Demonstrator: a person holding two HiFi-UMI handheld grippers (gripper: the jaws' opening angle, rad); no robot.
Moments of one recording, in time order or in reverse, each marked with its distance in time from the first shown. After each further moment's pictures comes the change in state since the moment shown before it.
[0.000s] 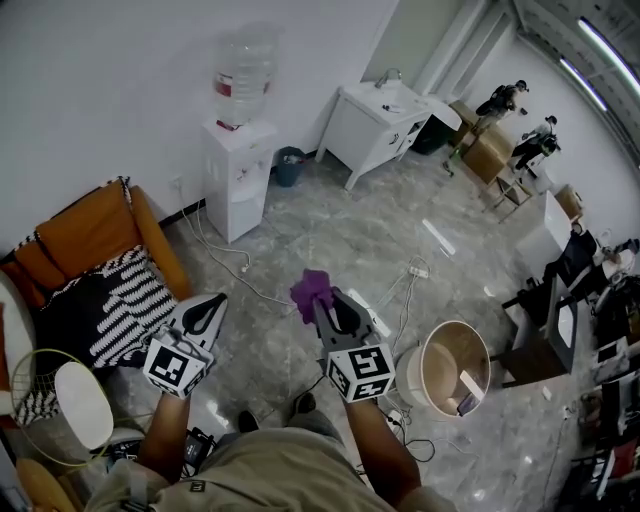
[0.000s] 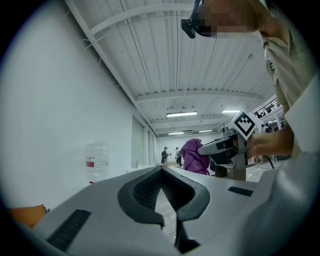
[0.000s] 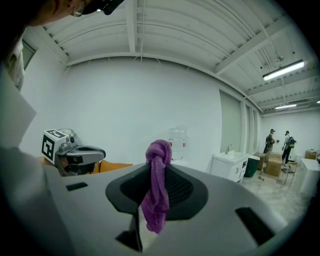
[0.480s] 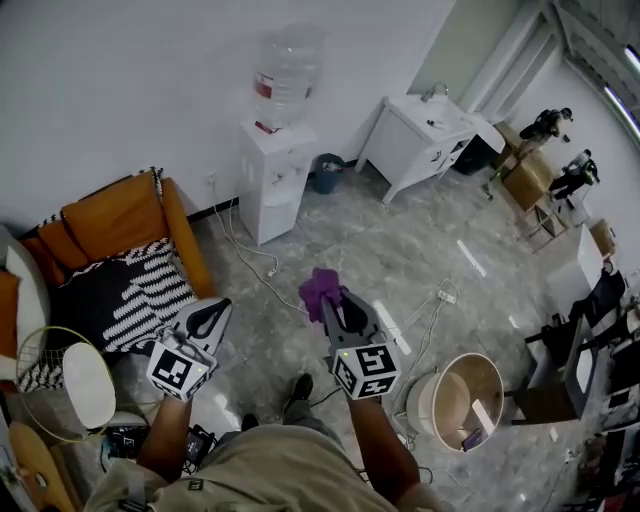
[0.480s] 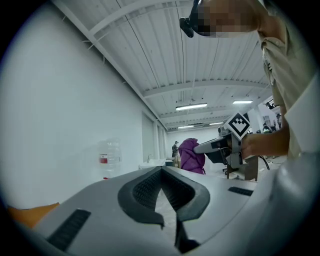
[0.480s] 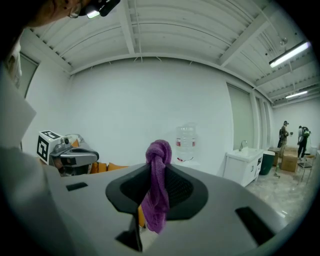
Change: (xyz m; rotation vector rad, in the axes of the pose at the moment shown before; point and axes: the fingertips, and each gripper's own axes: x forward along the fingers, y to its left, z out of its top) left arm 0.013 0.039 -0.016 0.016 0.068 0.128; right arm 0.079 -0.020 -0.005 0.043 -0.004 0.131
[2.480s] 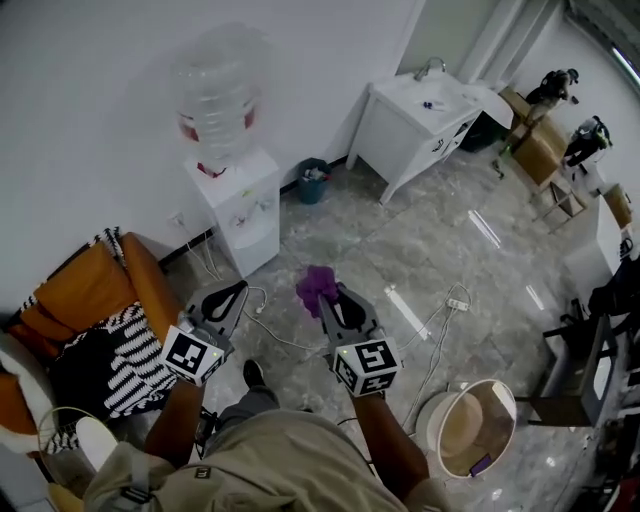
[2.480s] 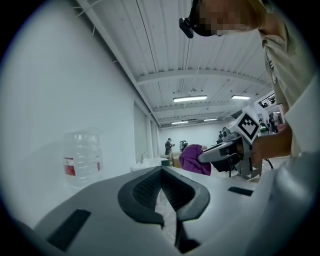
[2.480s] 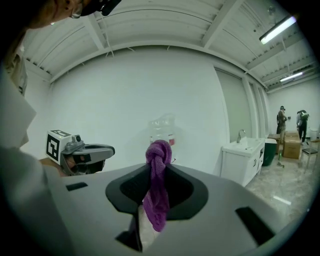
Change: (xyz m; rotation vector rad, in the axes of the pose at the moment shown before) left arm 0.416 0.108 -0.015 0.032 0.034 -0.118; right arm 0.240 -0.293 0.012 0.113 0.030 -0.018
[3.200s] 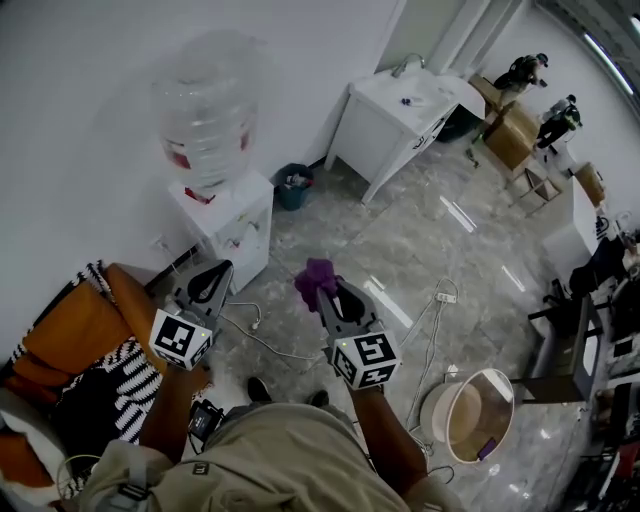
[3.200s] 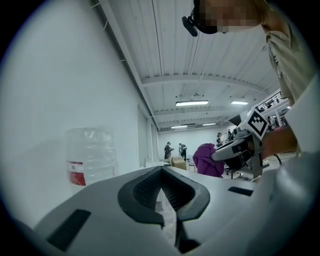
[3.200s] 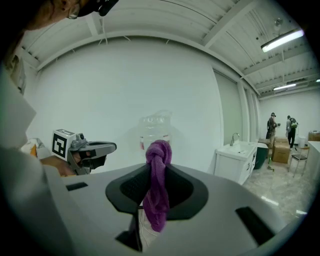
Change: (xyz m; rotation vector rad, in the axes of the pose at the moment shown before) left arm 0.045 0.165 -0.010 0.004 -0.049 -0.044; right arm 0.120 0.006 0.032 -0.016 0.012 -0.132
